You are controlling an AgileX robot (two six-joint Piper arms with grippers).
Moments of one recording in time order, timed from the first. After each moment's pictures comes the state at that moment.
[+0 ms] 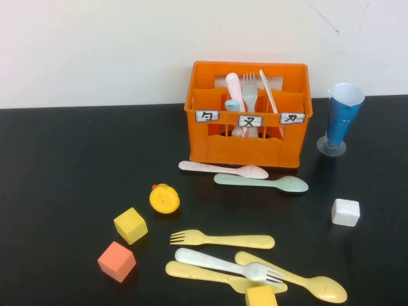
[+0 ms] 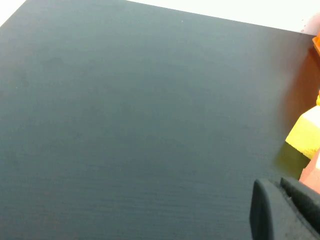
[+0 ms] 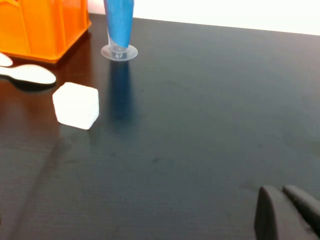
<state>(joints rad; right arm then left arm) 0.05 -0.01 0.03 -0.08 0.40 -0.01 -0.01 -0.01 0.02 -0.14 0.38 -0.14</state>
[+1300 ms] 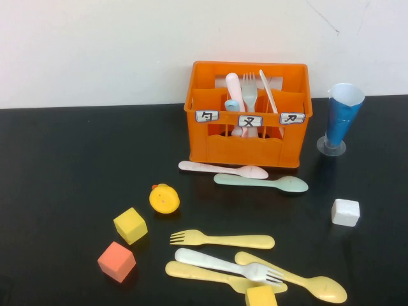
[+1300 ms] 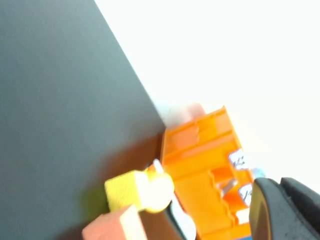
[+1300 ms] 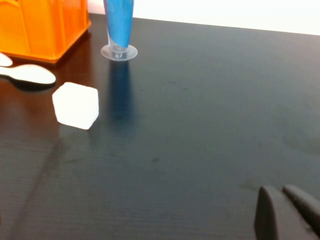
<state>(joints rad) 0.05 -0.01 0.03 -0.08 0.40 -0.01 -0.01 -0.01 0.03 -0.92 0.21 -0.29</state>
